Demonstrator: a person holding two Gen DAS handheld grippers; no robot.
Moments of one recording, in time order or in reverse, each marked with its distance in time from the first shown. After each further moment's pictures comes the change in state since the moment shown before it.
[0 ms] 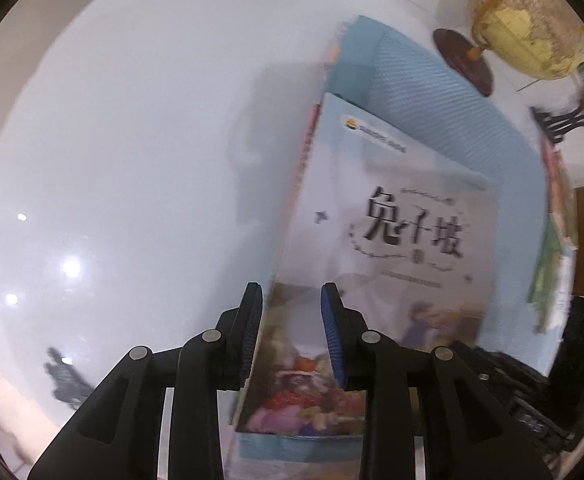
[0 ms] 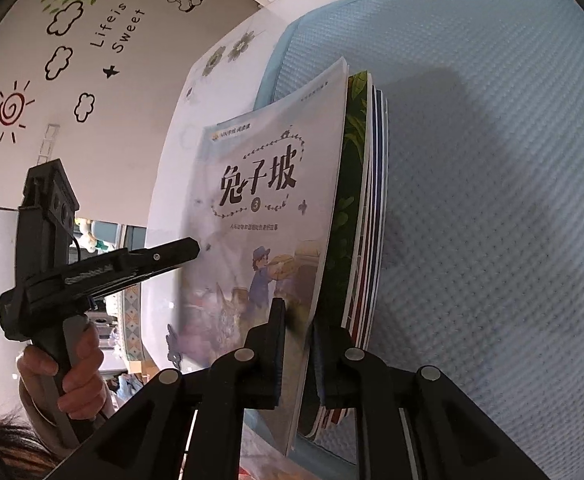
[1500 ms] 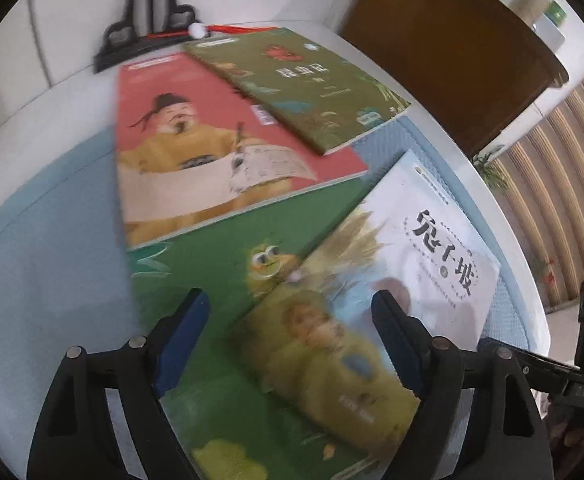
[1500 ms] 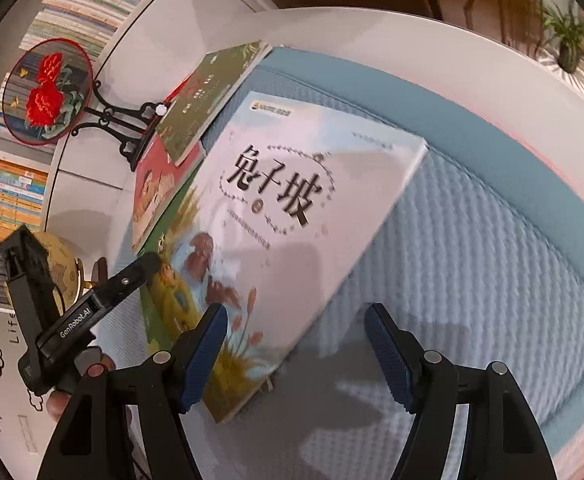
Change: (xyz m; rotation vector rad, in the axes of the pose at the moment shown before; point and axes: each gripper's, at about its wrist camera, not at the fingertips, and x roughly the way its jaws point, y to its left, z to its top) left arm 0.124 -0.508 -0.022 0.903 -0.114 -0.311; right arm -0.301 -0.340 -0.090 0.698 -0.622 -0.272
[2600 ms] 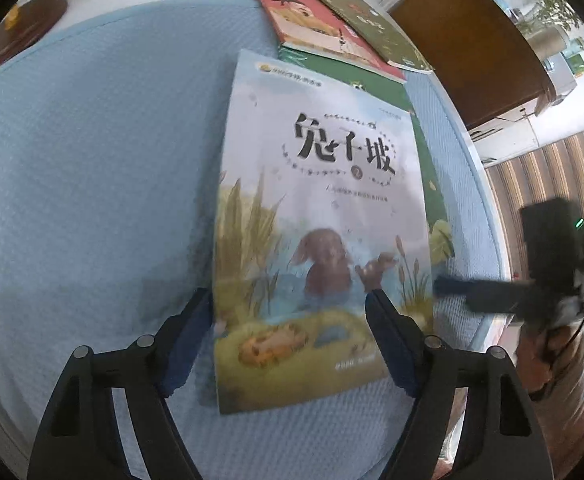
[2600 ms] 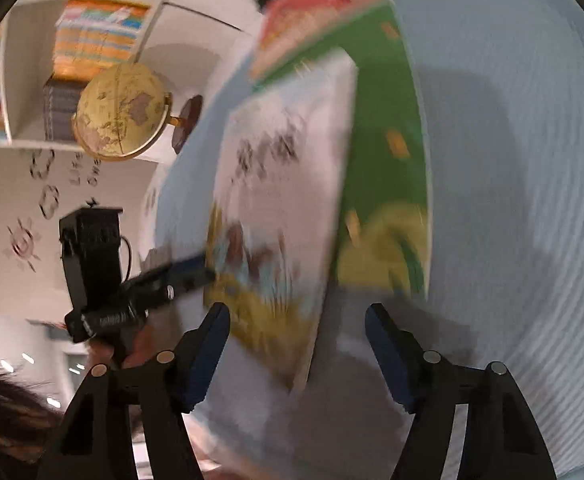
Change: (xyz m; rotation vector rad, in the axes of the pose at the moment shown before) left arm -0.070 0.085 -0.142 -0.235 0.128 -0.135; right arm 0.048 0.036 -0.048 -0.312 0.459 0.315
